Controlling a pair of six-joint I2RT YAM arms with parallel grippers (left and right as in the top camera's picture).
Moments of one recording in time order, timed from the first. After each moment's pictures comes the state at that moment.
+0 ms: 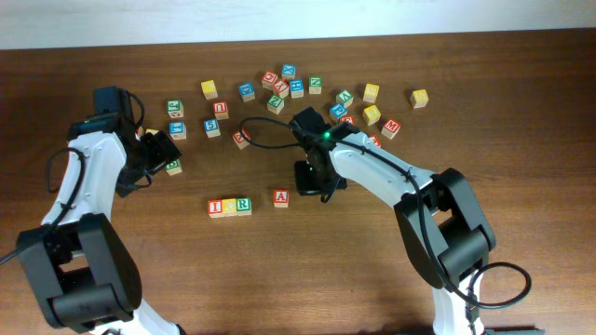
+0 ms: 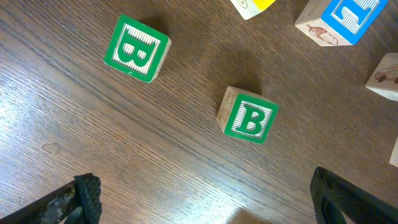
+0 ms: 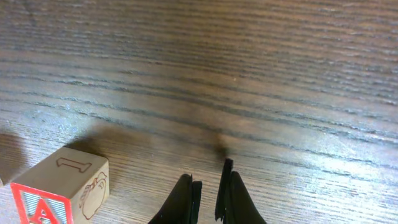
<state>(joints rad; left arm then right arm) 0.19 1.84 1.38 -0.91 -0.01 -0.45 0.55 2.09 1.48 -0.83 -0.13 0.48</state>
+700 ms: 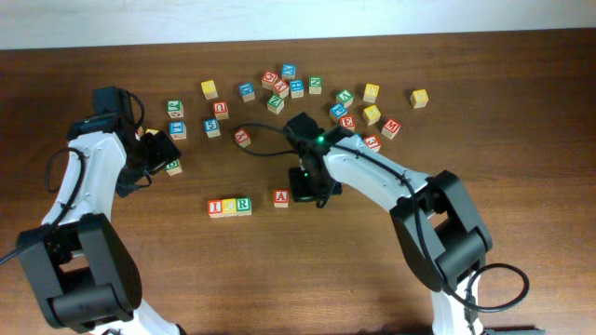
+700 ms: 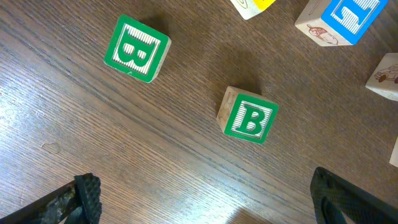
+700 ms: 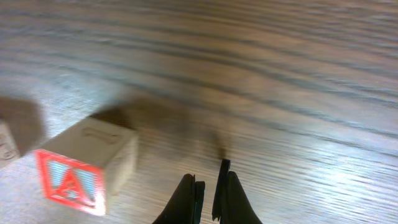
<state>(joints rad) 0.19 1.84 1.38 -0.91 -0.01 -0.45 0.60 2.09 1.48 -0.85 -0.16 0.48</state>
